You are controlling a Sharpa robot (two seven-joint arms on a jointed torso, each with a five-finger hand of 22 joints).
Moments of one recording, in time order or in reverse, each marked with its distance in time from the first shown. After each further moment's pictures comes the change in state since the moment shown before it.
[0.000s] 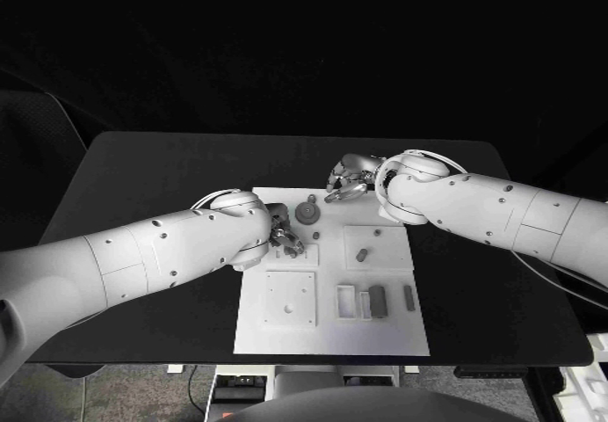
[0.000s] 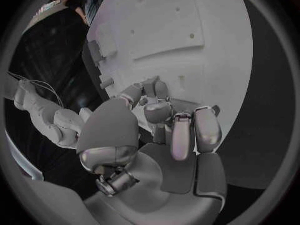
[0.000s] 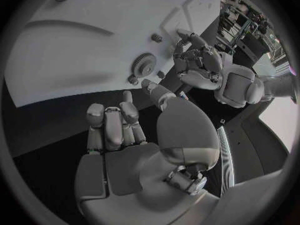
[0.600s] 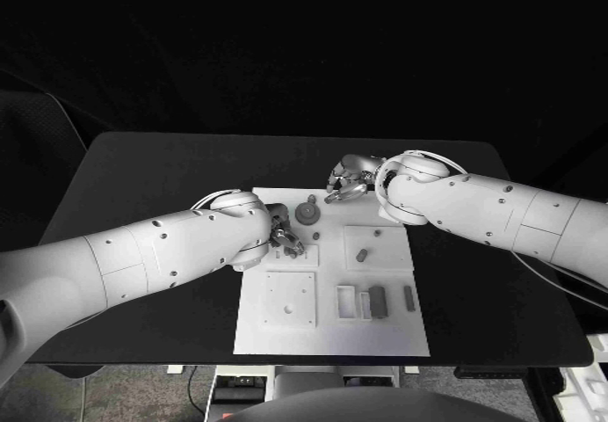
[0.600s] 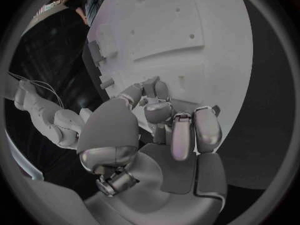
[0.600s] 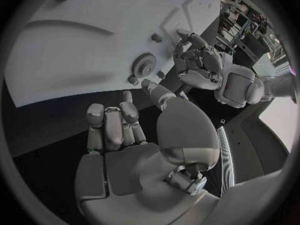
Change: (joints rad) left arm 0.000 0.000 0.000 -0.001 0.000 0.003 0.000; left_hand -0.001 0.001 0.000 0.000 0.002 0.000 0.000 0.004 0.000 0.000 0.000 0.000 0.000 0.000 0.000 0.000 0.000 0.000 -0.001 0.002 0.000 0.000; right arm 0.000 0.000 0.000 -0.001 0.000 0.000 0.000; right_hand 0.000 0.000 0.000 0.000 0.000 -0.003 0.003 0.000 0.000 0.002 -0.002 0.000 0.000 -0.002 -0.002 0.000 -0.001 0.000 0.000 0.000 0.000 0.000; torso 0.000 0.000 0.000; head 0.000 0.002
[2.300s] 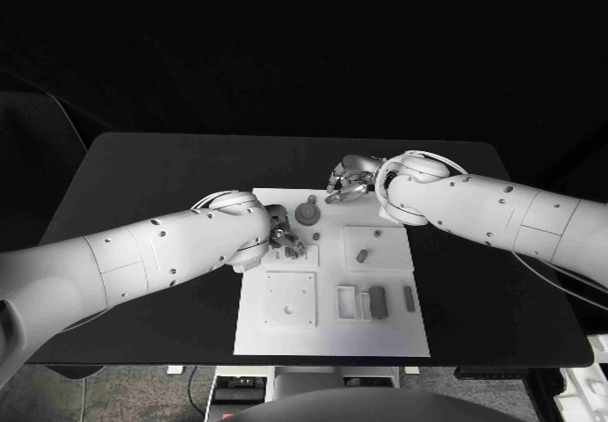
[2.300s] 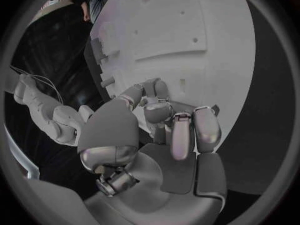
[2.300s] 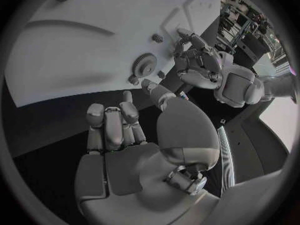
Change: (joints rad) left arm 0.000 0.000 -0.001 -0.007 0.051 0.000 -0.003; left_hand -0.021 0.015 -0.016 -0.003 -0.048 0.000 0.000 -0.041 -0.050 0.000 0.000 0.003 -0.015 0.003 -0.003 -0.011 -0.001 0.007 -0.011 -0.004 0.000 -0.008; right arm 0.000 -0.001 0.000 -0.001 0.000 0.000 0.000; right_hand 0.000 0.000 0.000 0.000 0.000 0.000 0.000 0.000 -0.001 -0.002 0.002 0.000 -0.001 0.000 0.000 0.000 0.001 0.000 0.000 0.000 0.000 -0.001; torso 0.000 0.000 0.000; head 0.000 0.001
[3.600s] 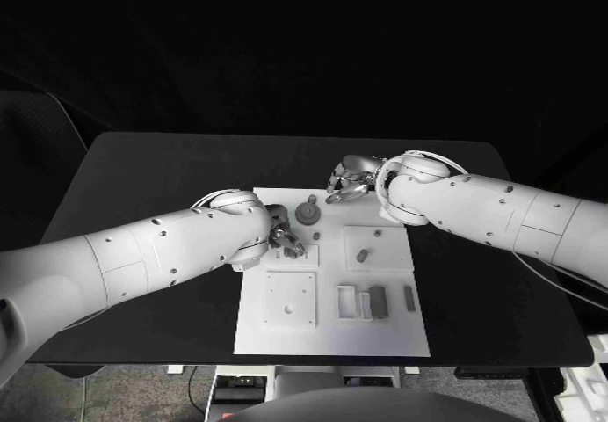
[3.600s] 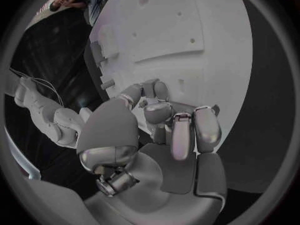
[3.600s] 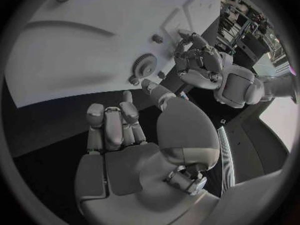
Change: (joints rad) left arm 0.000 0.000 0.002 -0.004 -0.023 0.029 0.007; left_hand 0.011 -0.011 0.015 0.015 0.134 0.000 0.000 0.050 0.026 0.000 0.000 0.009 0.000 -0.002 0.002 0.004 0.006 -0.003 -0.002 0.002 0.000 0.005; right arm -0.001 0.001 0.000 -0.001 0.000 0.002 0.000; right_hand 0.000 0.000 0.000 0.000 0.000 0.000 0.000 0.000 0.000 0.002 -0.002 0.000 0.000 0.000 0.000 0.000 -0.001 0.000 0.000 0.000 0.000 0.000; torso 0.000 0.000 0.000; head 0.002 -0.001
